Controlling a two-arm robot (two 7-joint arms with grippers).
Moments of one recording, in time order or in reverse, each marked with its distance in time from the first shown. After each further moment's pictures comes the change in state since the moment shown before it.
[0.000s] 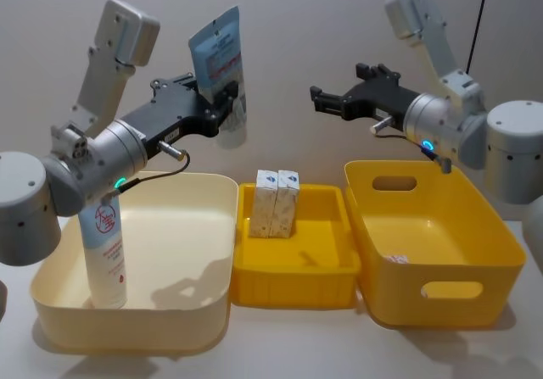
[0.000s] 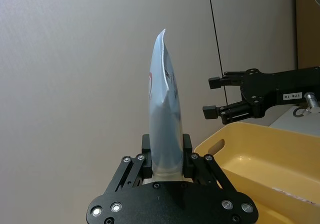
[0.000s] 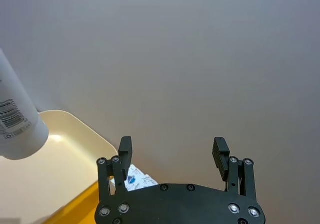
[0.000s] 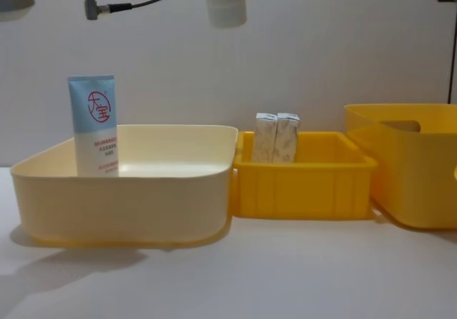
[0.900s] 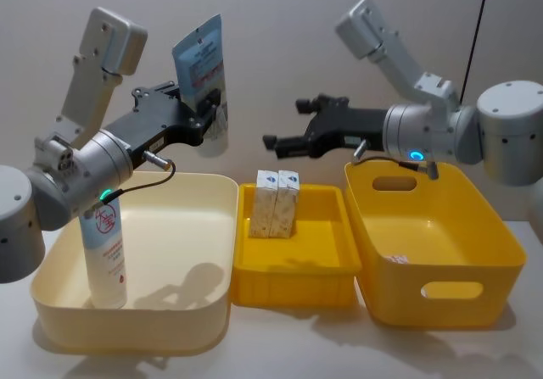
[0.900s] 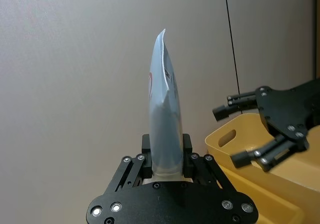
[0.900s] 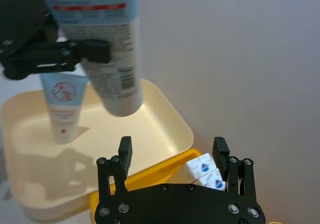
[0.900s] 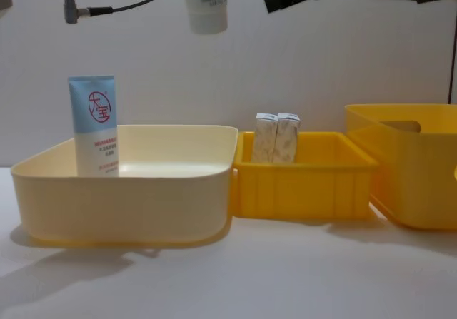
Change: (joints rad) left arm 0.067 0.029 -0.024 -0.106 0.027 0.064 0.060; right arm 0.067 0.059 -0.146 0.001 0.035 0.049 0.342
